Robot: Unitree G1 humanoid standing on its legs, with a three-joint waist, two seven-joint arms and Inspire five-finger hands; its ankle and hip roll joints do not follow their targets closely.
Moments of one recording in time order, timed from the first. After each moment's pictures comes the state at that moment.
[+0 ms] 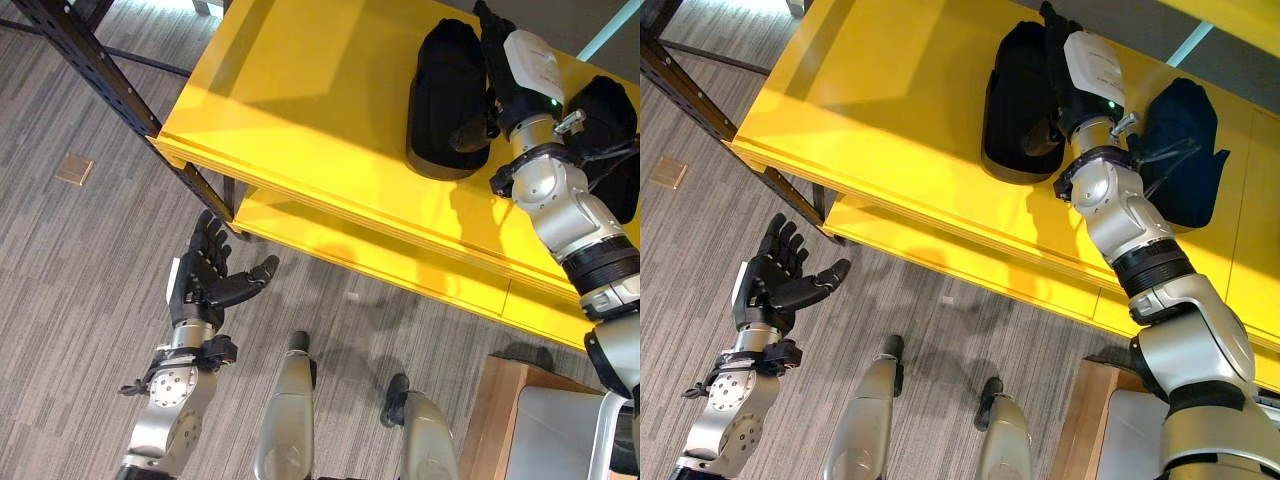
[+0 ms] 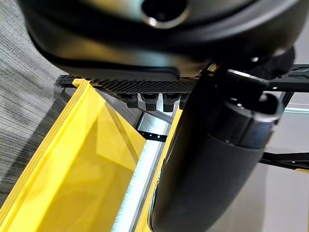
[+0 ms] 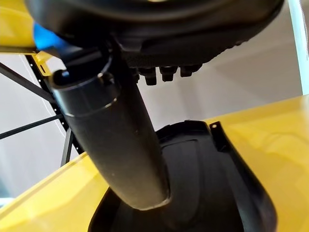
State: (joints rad) left arm 0.06 0.50 -0.07 -0.13 -0.62 -0.17 0.25; right arm -1.15 -0.74 0.57 0.65 -0.22 0.05 -0.27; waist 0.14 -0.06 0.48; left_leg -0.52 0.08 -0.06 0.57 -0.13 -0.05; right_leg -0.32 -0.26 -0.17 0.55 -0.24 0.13
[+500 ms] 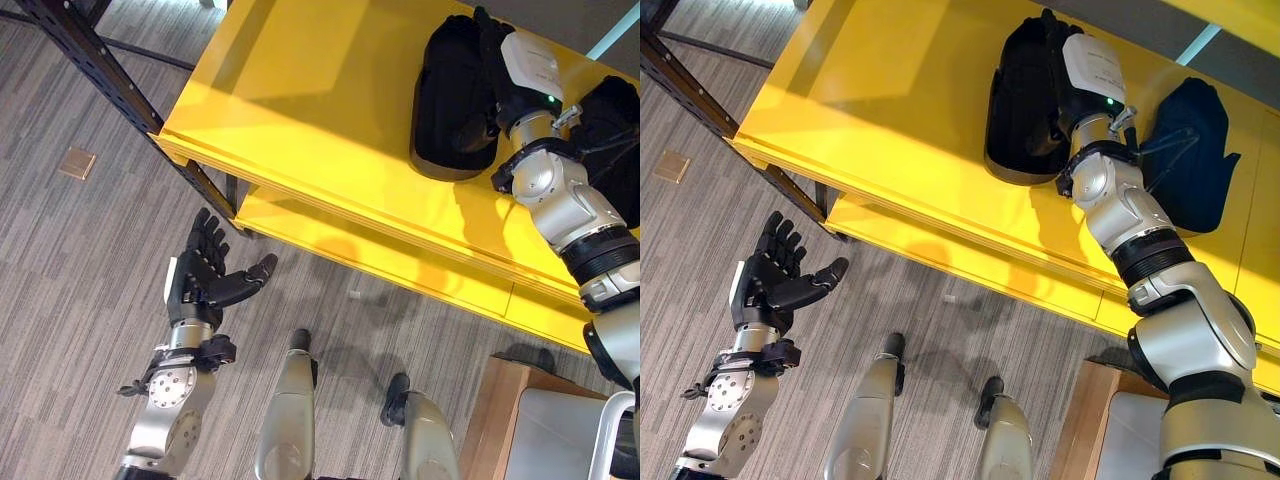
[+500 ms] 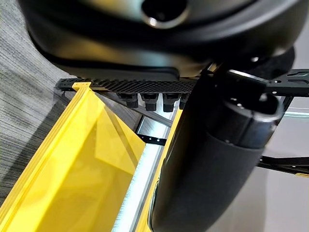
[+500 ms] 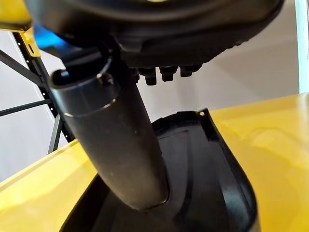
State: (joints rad) left arm 0.06 0.50 -0.07 -0.13 -0.62 -0.18 0.25; right arm -1.20 -0.74 0.62 0.72 -0.22 0.05 -0.27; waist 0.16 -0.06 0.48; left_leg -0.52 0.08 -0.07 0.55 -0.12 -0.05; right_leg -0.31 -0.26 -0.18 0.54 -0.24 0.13
